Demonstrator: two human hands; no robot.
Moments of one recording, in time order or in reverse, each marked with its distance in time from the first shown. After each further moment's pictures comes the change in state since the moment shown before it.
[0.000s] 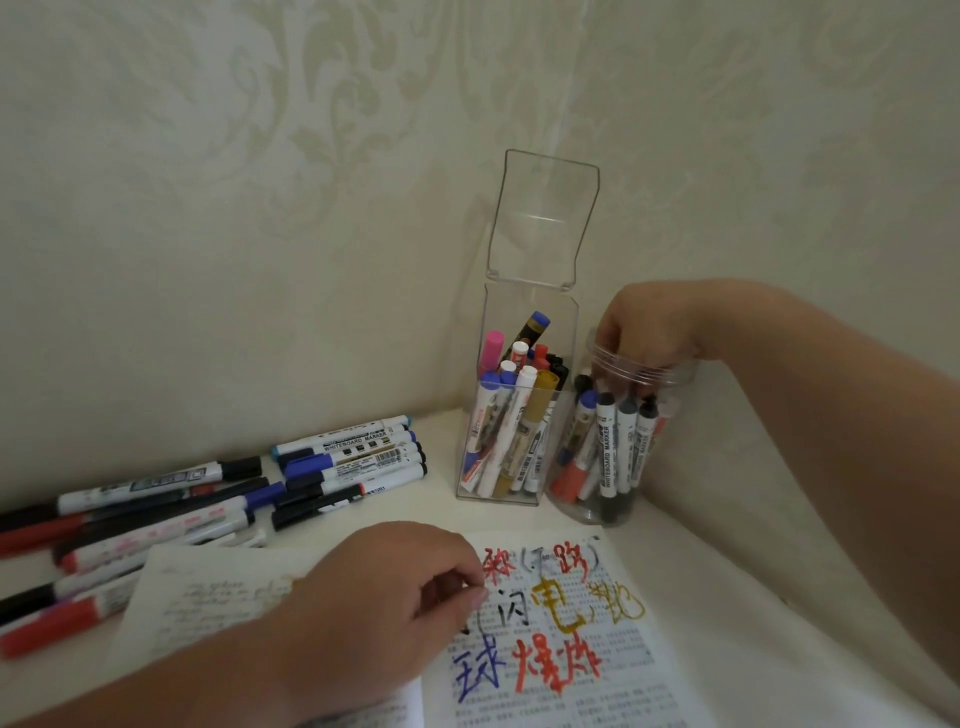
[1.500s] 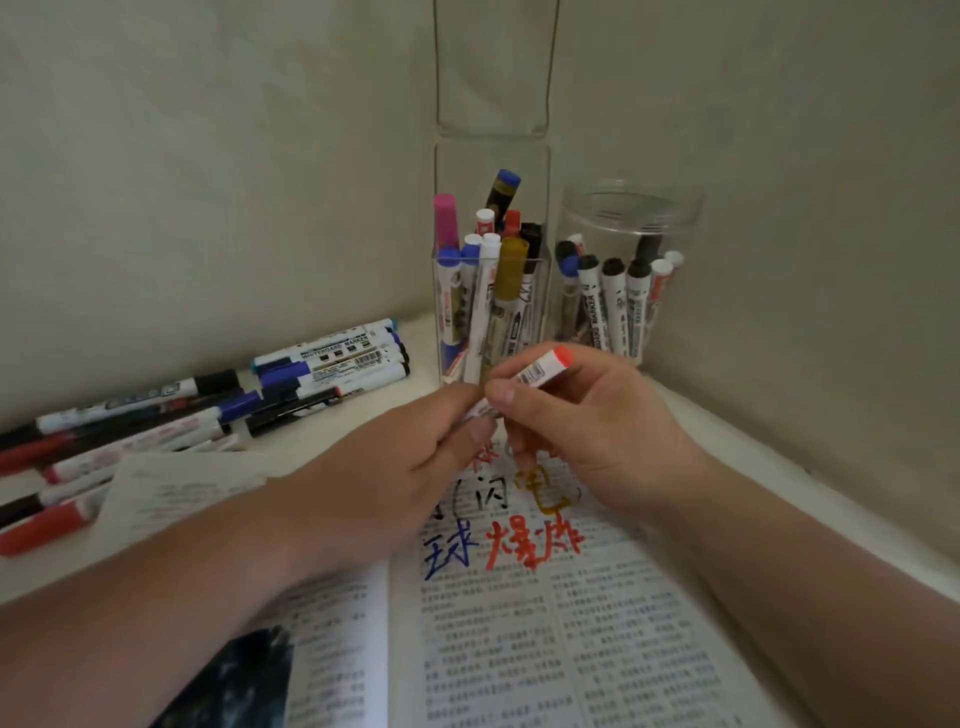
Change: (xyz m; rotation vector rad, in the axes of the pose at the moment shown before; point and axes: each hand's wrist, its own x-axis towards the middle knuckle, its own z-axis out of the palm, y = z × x) left_hand 0.033 0.034 0.014 -0.174 -0.134 -0.258; right_hand -0.063 -0.004 0.187 1.524 0.063 -0.505
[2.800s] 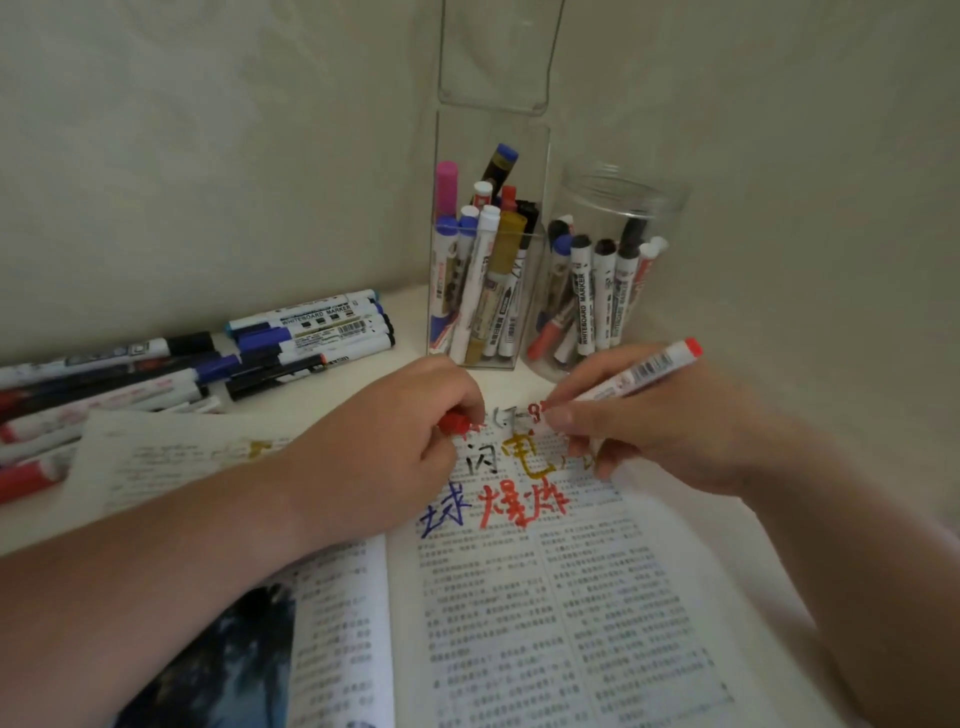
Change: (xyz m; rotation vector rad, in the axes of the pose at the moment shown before) left_hand -0.004 -0.021 0.005 0.241 0.090 0.211; right_hand -0.028 -0.032 -0.032 -0.348 -0.015 0.303
